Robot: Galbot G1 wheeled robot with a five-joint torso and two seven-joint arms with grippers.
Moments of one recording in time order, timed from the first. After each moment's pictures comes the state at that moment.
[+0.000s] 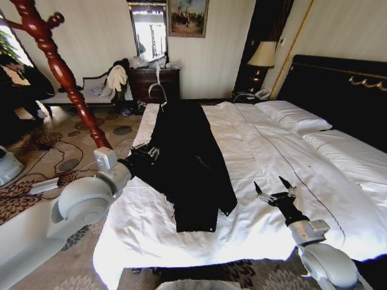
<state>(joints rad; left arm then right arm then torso) 0.69 -0.45 -0.10 -2.41 -1.25 0.37 -0.55 -1.78 0.99 0.86 2.20 0.39 0.06 0.03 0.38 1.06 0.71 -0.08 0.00</state>
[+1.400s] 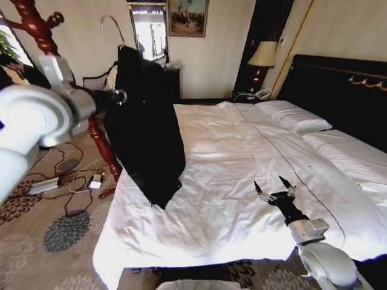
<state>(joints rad) -0.11 -0.57 0.04 -1.95 -1.83 0.72 -0.80 -1.78 0.99 0.86 2.20 0.39 0.06 0.04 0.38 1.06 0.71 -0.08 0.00</state>
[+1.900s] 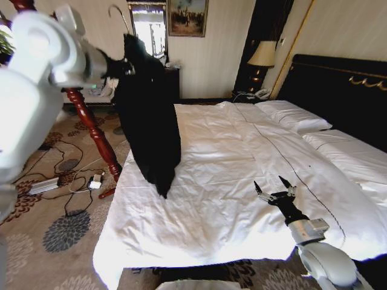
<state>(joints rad) -0.49 -0.79 0.28 -1.57 -1.96 0.74 -0.95 -1.78 0.99 0.86 2.20 0.39 0.06 0.04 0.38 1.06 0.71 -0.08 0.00</state>
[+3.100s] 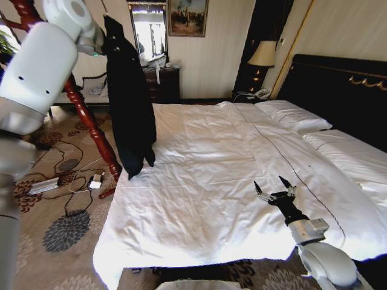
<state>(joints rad) -0.70 -0.99 0.46 -0.92 -1.59 0.74 -0.62 -1.78 0.99 0.86 2.20 0.39 0.06 0.04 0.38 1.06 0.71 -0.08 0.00</state>
